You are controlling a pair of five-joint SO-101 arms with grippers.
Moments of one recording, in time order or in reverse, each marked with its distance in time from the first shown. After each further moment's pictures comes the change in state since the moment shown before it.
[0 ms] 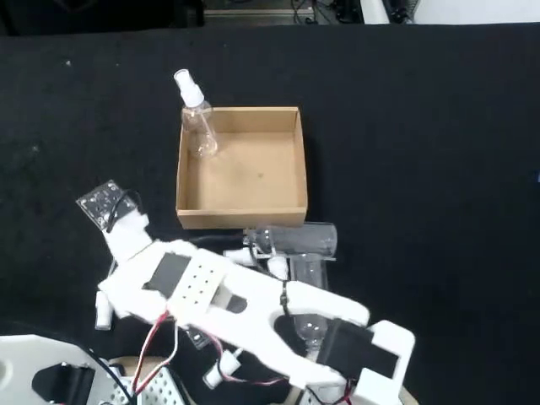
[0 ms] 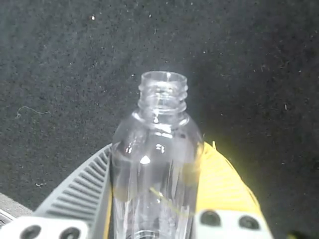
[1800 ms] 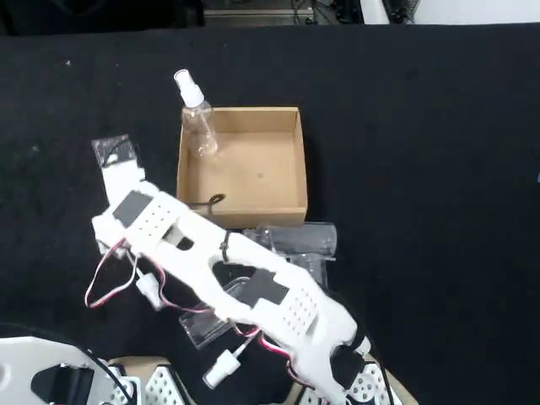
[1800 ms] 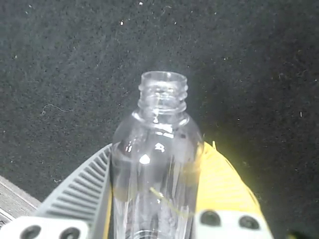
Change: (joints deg) left arm -1.7 0.0 -2.5 -0.4 0.0; right arm 9.7 38.2 -45.7 15.7 -8.6
